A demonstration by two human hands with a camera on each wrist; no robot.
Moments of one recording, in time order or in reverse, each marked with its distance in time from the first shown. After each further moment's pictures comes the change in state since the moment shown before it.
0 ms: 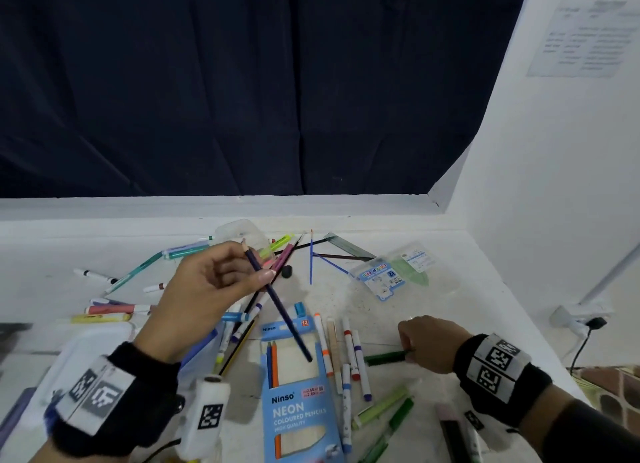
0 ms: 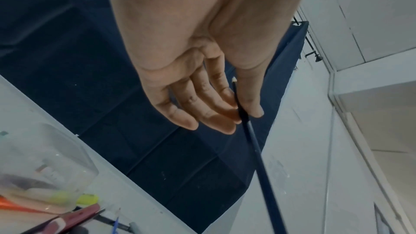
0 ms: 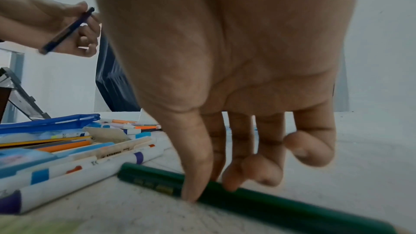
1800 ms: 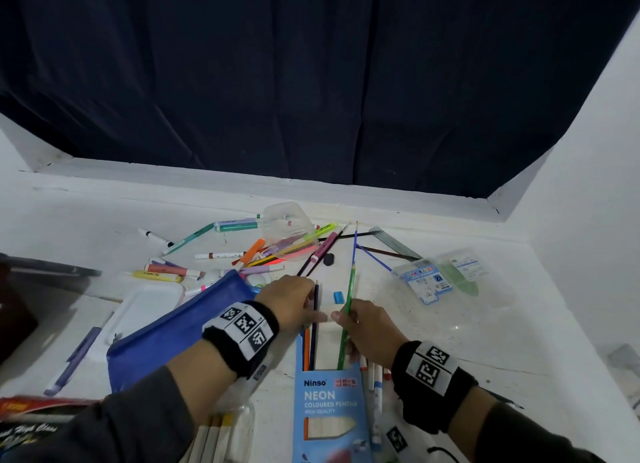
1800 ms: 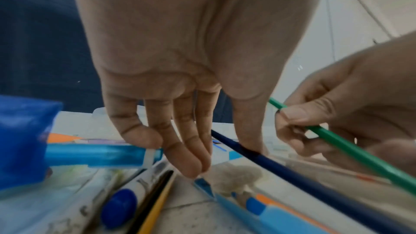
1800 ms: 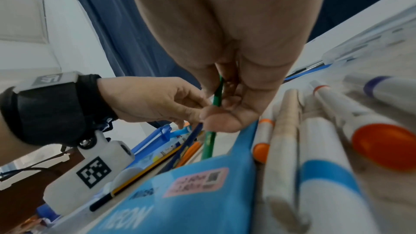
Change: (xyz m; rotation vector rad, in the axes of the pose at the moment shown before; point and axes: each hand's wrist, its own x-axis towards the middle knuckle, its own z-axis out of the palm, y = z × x) left_hand 0.033 -0.098 0.025 1.184 -0.432 -0.331; right_hand 0.049 -0.131 0.001 0.979 0.161 -0.167
